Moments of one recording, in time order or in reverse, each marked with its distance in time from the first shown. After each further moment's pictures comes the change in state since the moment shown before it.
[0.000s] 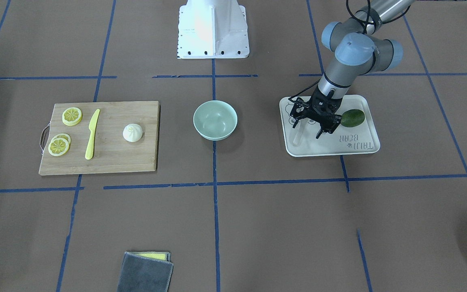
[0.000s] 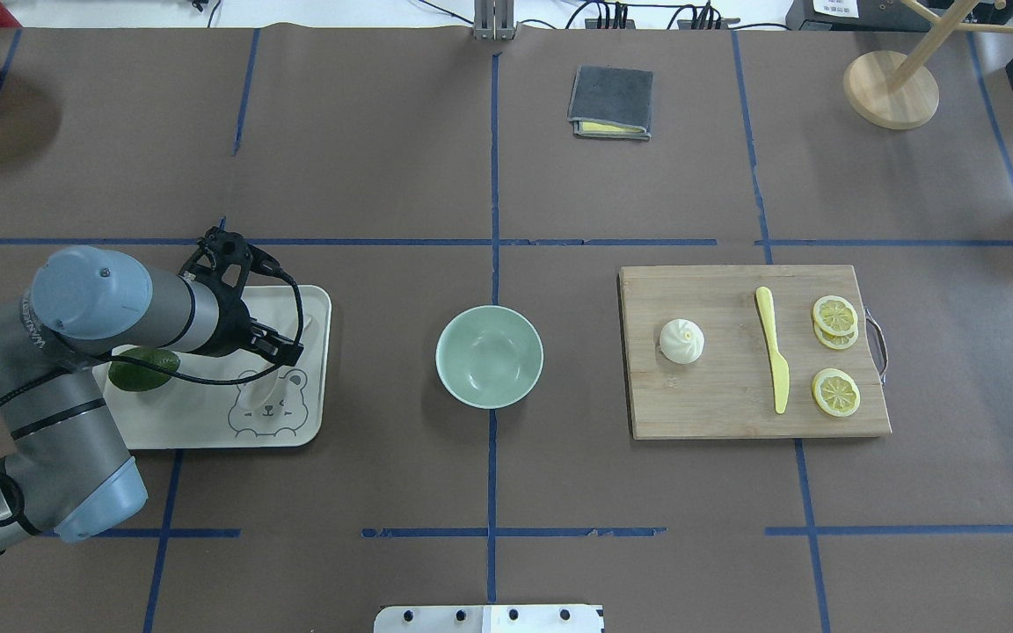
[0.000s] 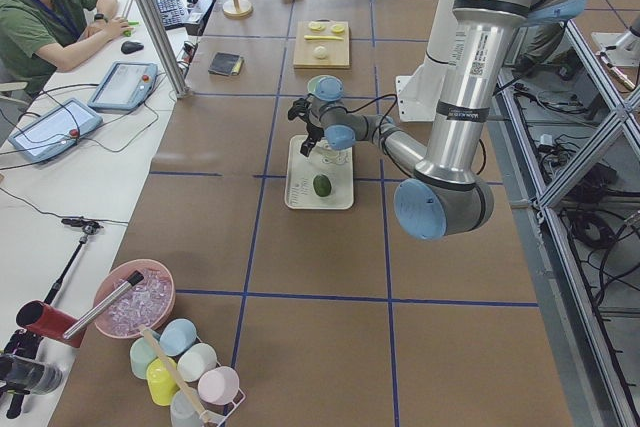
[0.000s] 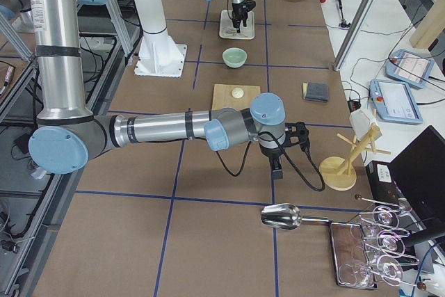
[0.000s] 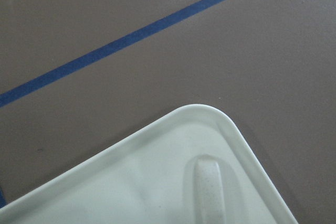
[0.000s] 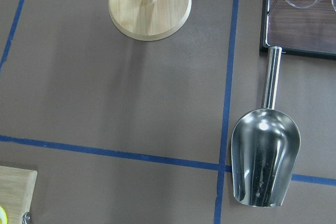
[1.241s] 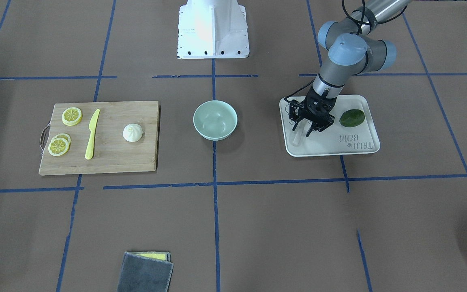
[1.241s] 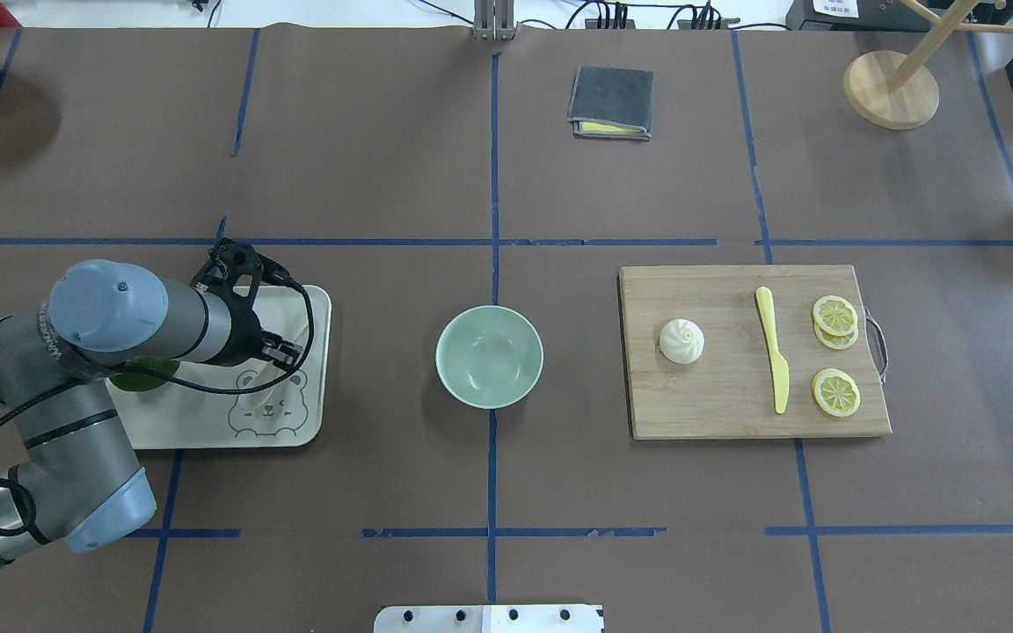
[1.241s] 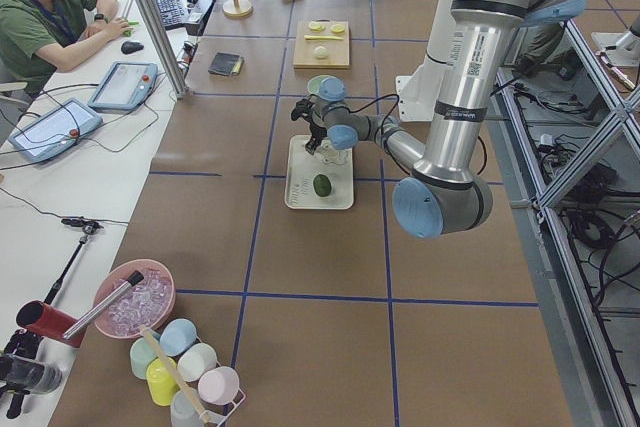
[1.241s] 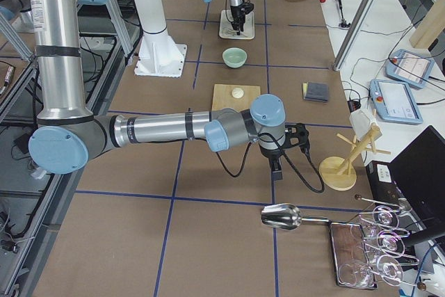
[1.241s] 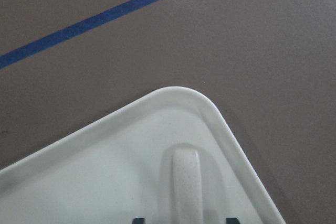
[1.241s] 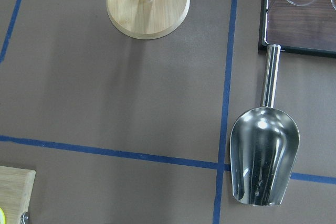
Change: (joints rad) left arm 0.024 -0.009 0.009 0.000 0.016 -0.030; right arm 0.000 0.000 -0.006 0.000 0.000 0.001
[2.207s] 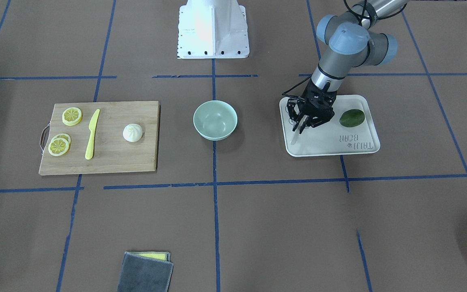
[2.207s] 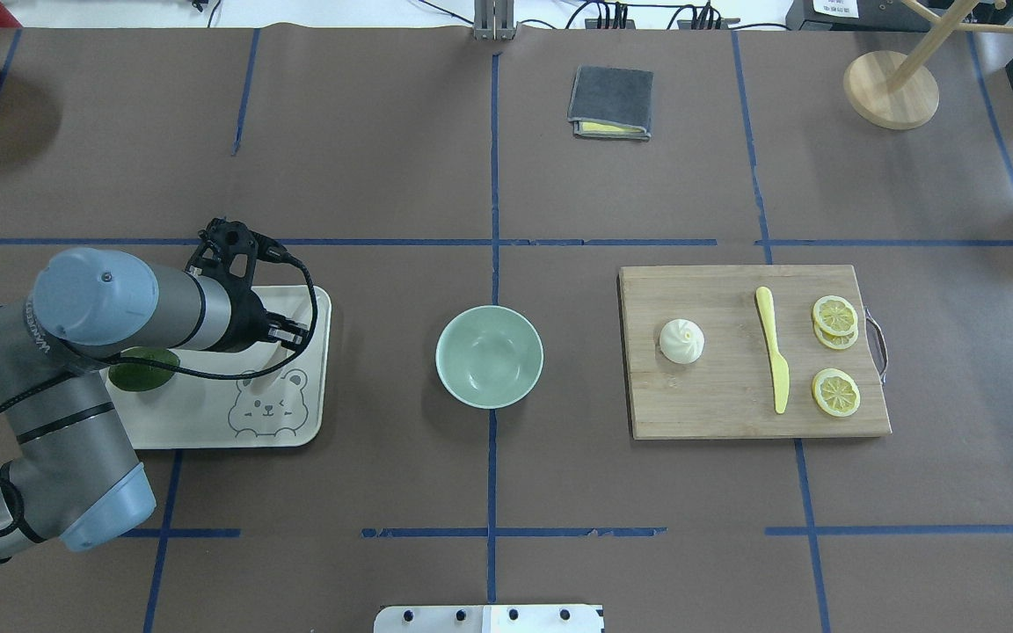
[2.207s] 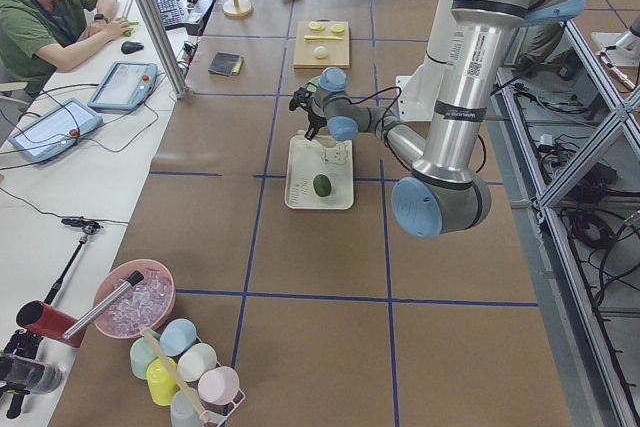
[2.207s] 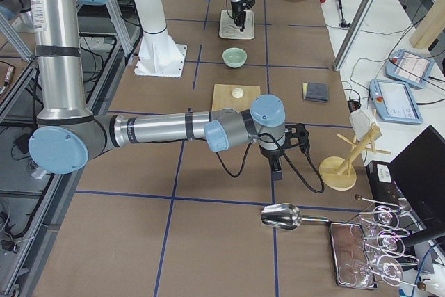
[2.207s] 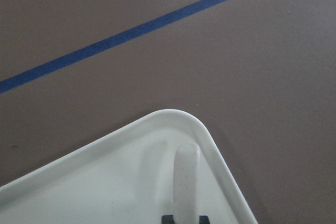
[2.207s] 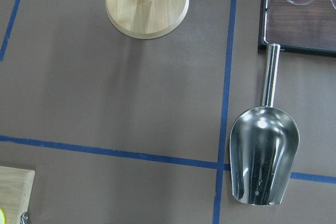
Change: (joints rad) left arm -0.014 -0.028 -0.059 0.007 0.040 -0.157; right arm 0.000 0.000 -0.001 0.000 0.000 0.001
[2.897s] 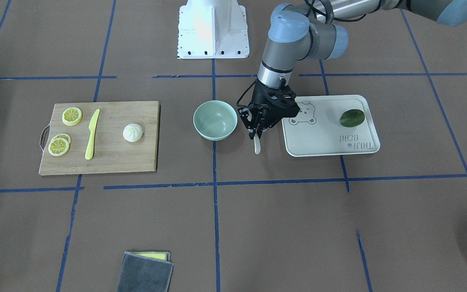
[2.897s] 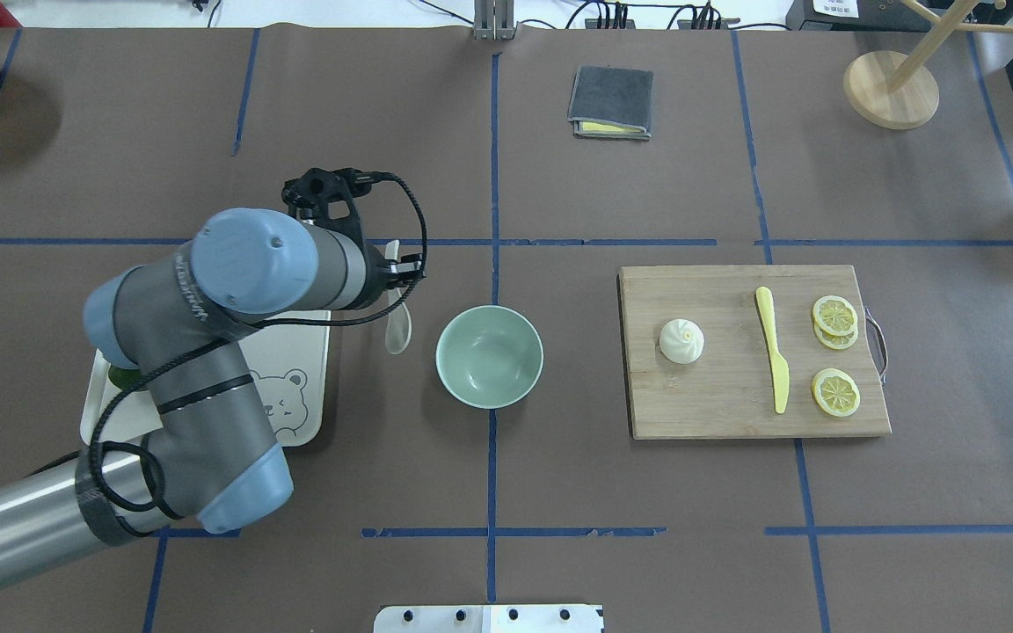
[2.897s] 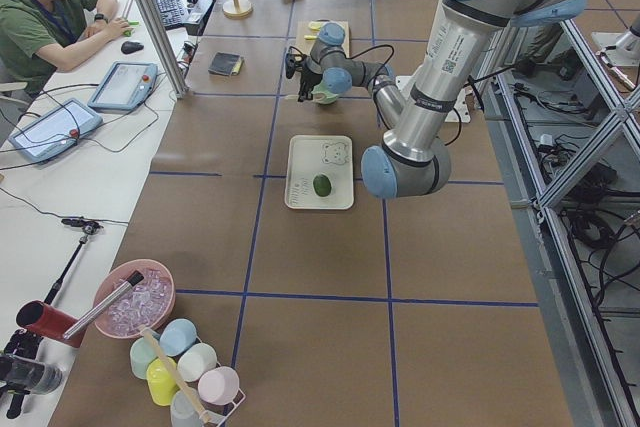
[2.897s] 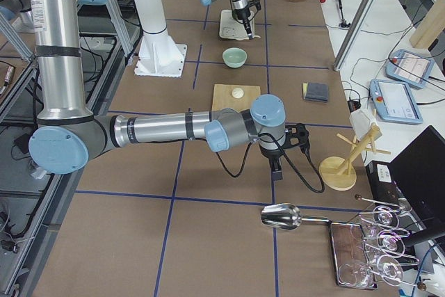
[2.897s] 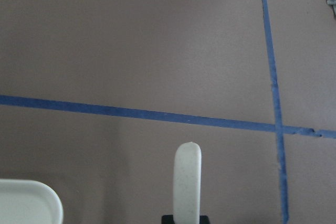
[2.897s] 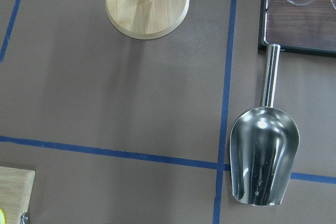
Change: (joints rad) left arm 0.085 -0.344 0.073 0.294 0.184 -0.583; right arm 0.000 0.001 0.000 0.000 0.000 0.001
